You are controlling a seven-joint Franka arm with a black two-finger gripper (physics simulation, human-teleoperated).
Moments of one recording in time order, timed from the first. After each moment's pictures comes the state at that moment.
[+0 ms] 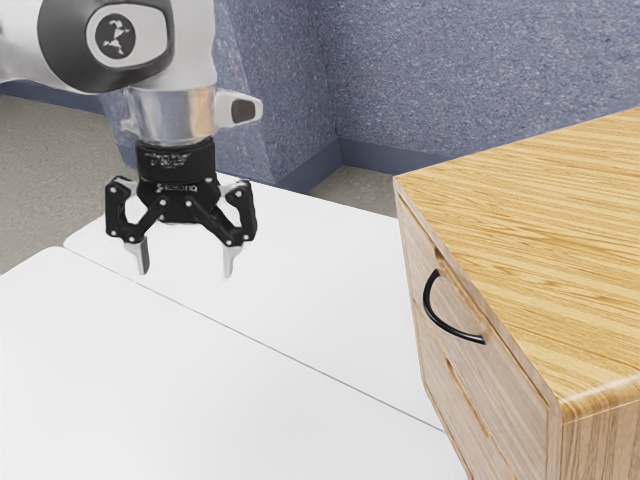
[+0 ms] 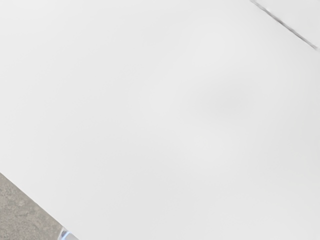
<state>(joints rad) 1.29 -0.08 -1.27 -1.37 0.00 1.13 -0.66</state>
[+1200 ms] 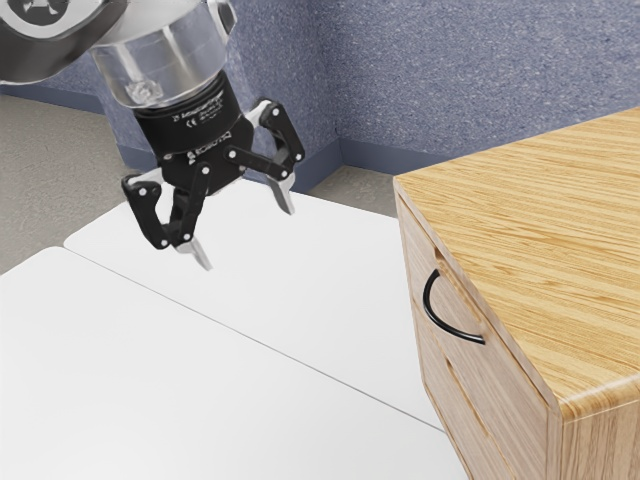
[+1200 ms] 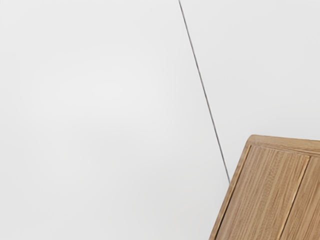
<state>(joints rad) 1.11 -0.43 -0.94 -1.40 -0.40 1.28 -1.25</state>
